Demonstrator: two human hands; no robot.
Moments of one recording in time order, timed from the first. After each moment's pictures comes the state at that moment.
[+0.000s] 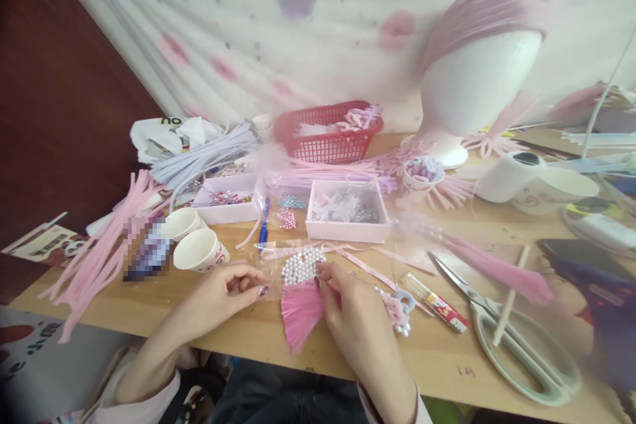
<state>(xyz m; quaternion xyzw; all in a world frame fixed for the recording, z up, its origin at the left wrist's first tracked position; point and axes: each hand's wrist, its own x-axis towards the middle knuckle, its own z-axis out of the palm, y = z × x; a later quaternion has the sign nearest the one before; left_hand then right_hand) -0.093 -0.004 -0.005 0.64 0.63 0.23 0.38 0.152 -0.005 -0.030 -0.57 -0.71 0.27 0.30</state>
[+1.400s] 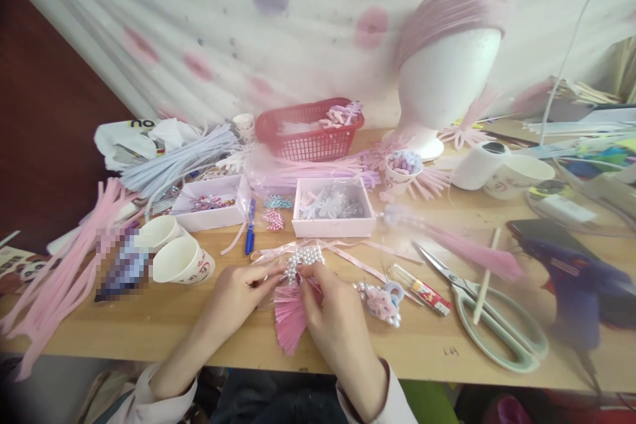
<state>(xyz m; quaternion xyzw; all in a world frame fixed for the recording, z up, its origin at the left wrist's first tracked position) -0.057 0.010 -0.027 0.70 0.58 0.28 0.32 0.132 -0.012 -0.039 -0.58 -0.67 0.28 0.35</state>
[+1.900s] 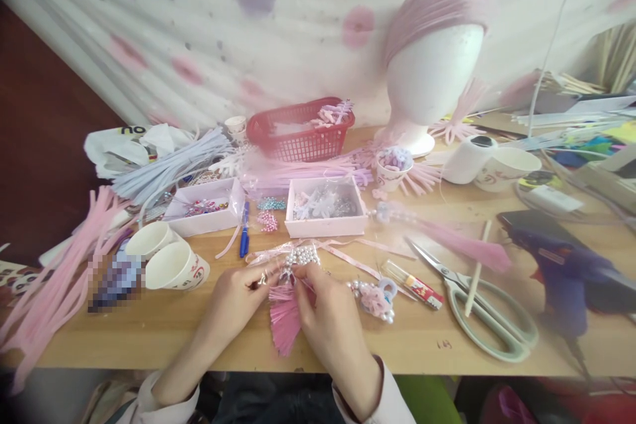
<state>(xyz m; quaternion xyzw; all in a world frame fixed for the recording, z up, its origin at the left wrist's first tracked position) -0.049 0.011 -0.031 0.70 0.58 0.28 0.30 0.133 -0.016 -0.042 -0.57 -0.66 0.33 0.36</state>
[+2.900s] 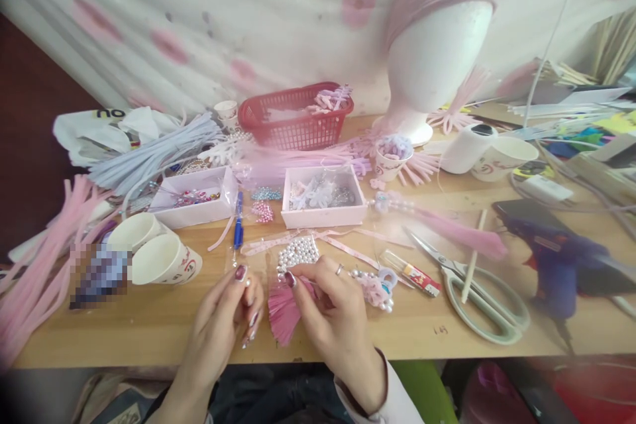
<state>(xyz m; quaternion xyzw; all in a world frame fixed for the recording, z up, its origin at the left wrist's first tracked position) -0.025 -0.035 -0.015 0.37 0.51 0.50 0.59 0.136 -0.024 -0.034 -0.46 -0.66 0.21 0.55</state>
